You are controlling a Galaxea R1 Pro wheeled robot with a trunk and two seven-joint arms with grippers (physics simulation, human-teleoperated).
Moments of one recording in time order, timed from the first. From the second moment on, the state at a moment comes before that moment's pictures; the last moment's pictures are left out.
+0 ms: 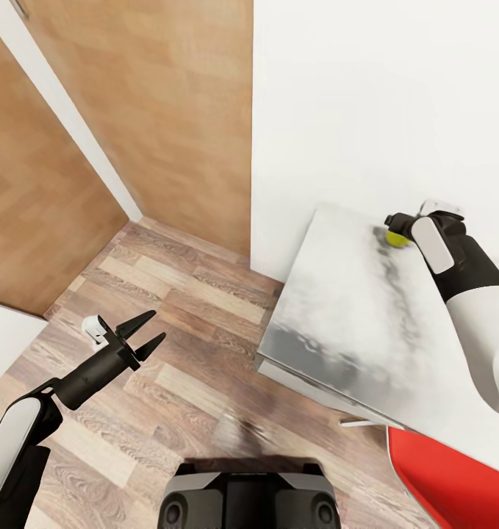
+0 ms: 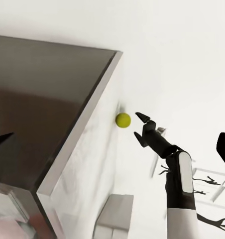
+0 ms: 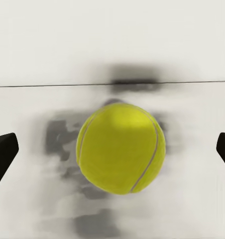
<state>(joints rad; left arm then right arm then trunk) -0.32 0.17 0.19 -1.60 1.55 0.88 -0.19 -1.36 -0.31 0.21 -0.81 -0.68 0.57 -0.52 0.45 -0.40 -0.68</state>
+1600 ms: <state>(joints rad) -0.32 0.17 0.19 -1.60 1.55 0.88 -0.19 -1.39 -0.31 0.21 -0.81 -0.62 0.55 -0.46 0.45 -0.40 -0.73</state>
